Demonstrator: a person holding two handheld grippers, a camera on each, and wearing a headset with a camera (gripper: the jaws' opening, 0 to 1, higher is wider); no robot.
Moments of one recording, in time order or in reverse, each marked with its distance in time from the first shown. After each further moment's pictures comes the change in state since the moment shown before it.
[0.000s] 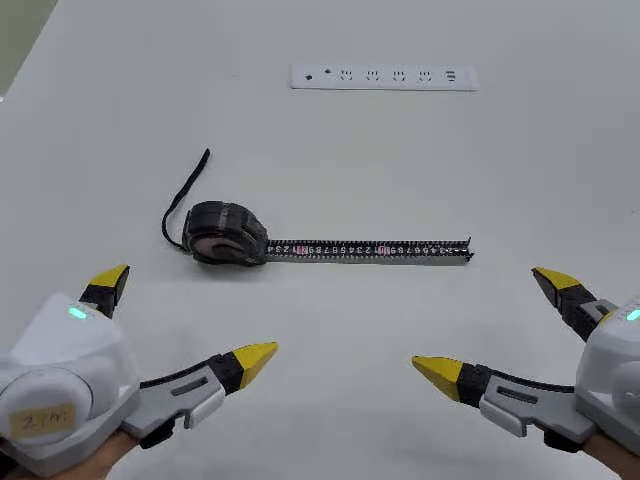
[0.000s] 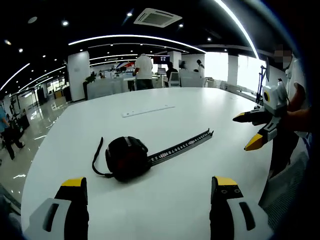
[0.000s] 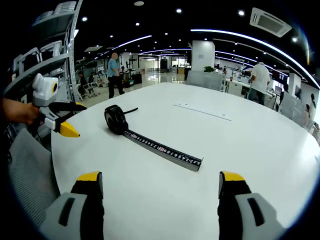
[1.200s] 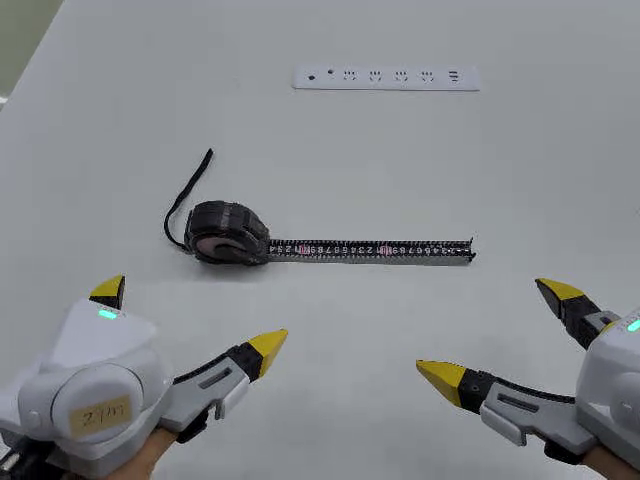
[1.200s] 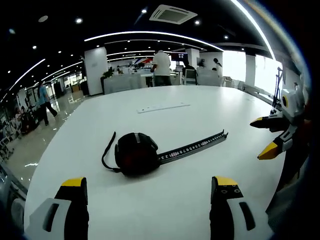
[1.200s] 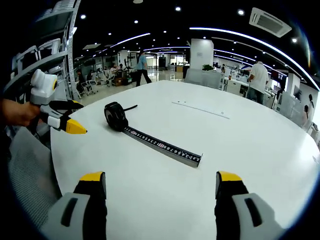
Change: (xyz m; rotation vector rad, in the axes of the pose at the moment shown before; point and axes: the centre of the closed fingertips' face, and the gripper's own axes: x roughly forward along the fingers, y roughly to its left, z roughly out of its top) left arm 0.002 0.008 -0.005 -0.065 0.033 0.167; right arm -0.006 0.001 -0.006 -0.020 0.014 -0.003
